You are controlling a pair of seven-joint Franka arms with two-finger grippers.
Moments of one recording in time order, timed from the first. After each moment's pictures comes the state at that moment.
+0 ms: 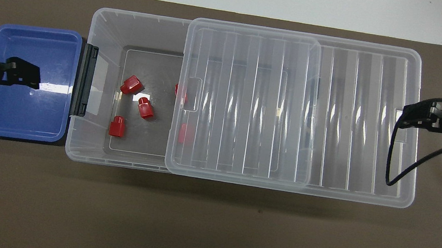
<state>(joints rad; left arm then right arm) -0.37 -0.01 0.03 -1.73 0.03 1.77 -0.81 -0.06 0.00 0.12 -1.55 -0.03 1.58 0.31</state>
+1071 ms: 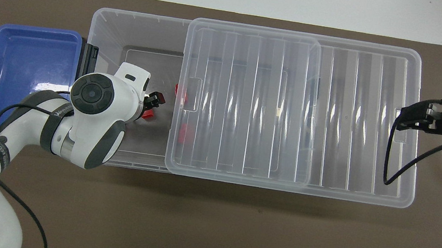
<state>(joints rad) -0.44 0.25 0.05 -2.07 0.06 2.45 -0.88 -0.06 0.01 0.12 -1.57 -0.03 1.58 0.31</state>
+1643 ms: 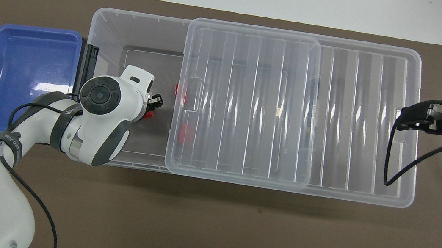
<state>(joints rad) -0.44 0.29 0.05 -2.07 0.06 2.47 -0.87 -0.06 0.00 0.13 -1.57 -0.03 1.58 0.31</state>
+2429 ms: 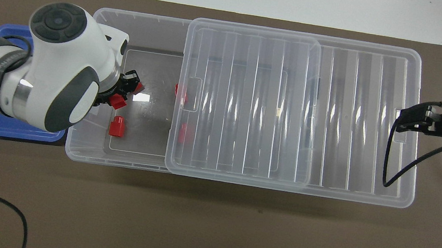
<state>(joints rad) -0.35 0.19 0.07 -1.59 0.01 1.65 -0.78 -0.08 0.00 0.12 -1.59 -0.03 1.62 0.25</state>
